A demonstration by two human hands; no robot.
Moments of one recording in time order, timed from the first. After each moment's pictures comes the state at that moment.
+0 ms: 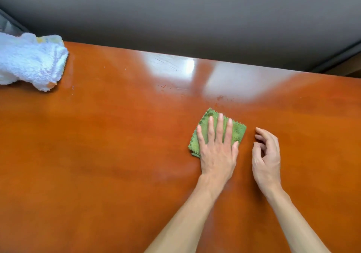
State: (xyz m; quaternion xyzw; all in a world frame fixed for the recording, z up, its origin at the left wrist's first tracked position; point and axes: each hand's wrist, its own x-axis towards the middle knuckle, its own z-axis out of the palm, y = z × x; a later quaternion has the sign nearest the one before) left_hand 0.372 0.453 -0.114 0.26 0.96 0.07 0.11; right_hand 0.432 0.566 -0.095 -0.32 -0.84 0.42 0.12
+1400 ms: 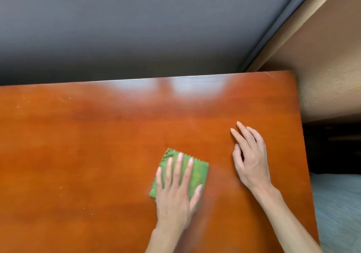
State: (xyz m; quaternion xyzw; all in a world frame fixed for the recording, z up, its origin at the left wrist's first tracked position) left_hand 0.477 0.549 -0.105 0.32 0.94 0.04 0.13; right_hand 0.514 0.782 -0.111 -0.24 -0.94 0.22 0.08
